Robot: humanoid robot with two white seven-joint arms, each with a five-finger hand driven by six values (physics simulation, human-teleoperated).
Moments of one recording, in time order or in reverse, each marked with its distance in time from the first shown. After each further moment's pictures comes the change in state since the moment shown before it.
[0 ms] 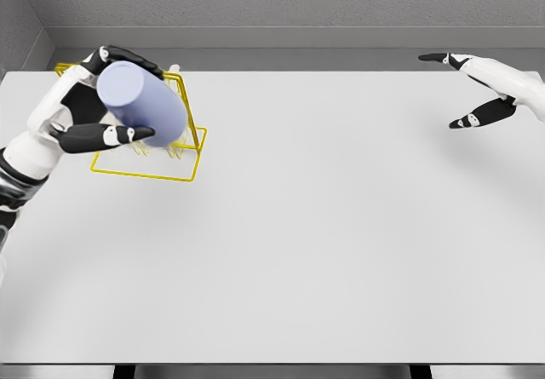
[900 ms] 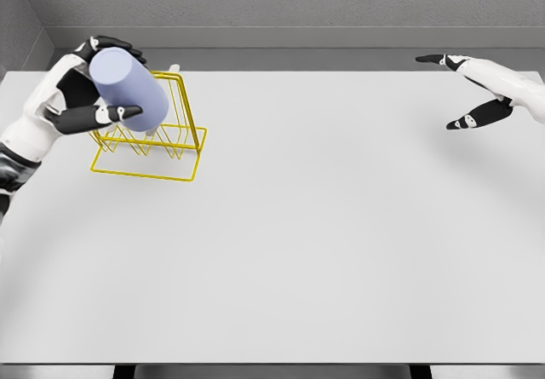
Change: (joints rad) left arm -0.086 -0.013 -0.004 0.187 -0.031 0.035 0.000; right arm 0.000 0.007 0.000 0.000 0.000 0.000 0.003
